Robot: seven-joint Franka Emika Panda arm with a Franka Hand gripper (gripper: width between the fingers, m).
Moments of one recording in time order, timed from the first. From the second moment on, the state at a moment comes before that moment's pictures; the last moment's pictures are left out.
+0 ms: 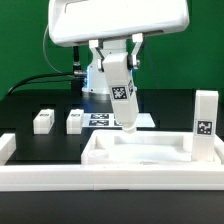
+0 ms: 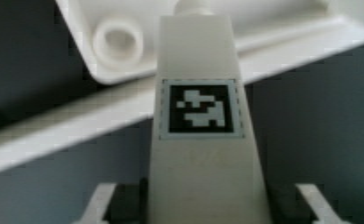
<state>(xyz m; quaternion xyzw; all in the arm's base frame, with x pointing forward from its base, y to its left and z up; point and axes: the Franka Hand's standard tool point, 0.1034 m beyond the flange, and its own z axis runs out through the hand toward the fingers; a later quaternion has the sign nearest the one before) 0.621 -0.029 0.156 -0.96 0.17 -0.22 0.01</state>
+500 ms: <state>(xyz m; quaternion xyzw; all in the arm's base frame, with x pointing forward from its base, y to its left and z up) 0.614 -0.029 0.147 -0.94 0.16 -0.29 -0.01</state>
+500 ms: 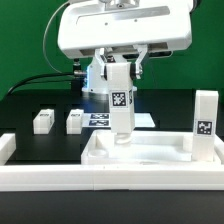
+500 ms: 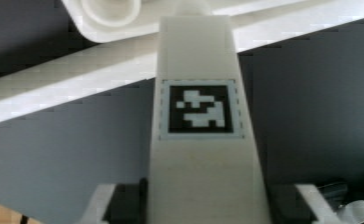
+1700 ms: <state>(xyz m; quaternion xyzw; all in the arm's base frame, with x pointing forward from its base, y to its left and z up) 0.606 -0.053 0.129 -0.95 0.13 -0.28 -0.04</state>
